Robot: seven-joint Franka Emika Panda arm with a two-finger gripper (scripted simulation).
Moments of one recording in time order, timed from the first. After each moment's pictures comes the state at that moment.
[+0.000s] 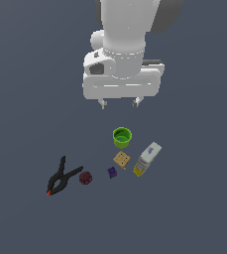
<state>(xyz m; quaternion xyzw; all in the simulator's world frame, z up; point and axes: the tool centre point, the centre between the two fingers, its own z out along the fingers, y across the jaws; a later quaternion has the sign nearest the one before) 0.005 0.022 0.340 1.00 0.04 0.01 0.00</state>
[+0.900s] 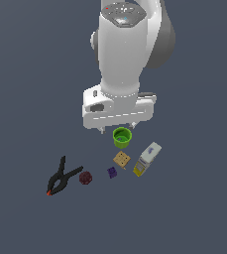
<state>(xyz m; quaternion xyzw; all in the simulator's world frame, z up) 0.046 0.014 0.274 1.00 0.09 0.01 0.00</state>
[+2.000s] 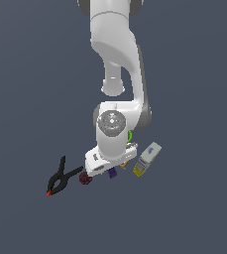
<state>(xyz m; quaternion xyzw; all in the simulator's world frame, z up) 0.099 -0.003 0.085 0.98 0.21 0.00 0.00</state>
